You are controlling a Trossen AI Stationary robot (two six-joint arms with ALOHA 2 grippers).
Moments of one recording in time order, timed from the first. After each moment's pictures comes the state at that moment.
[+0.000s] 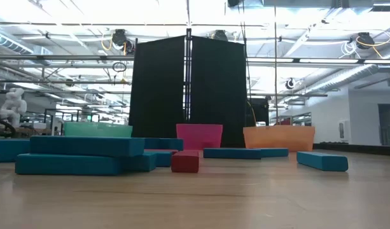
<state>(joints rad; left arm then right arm) -0.06 1.21 0.99 0.56 -0.30 0.82 -0.12 1.44 1.46 -0.17 -0.03 0.24</state>
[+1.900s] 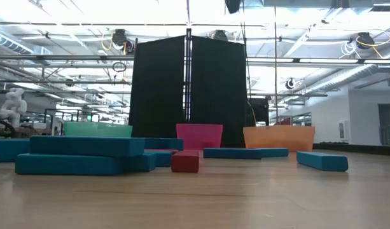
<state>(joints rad) -0.05 1.21 0.99 0.46 -0.34 0.98 -0.19 1.45 1.46 -0.20 -0.17 0.28</state>
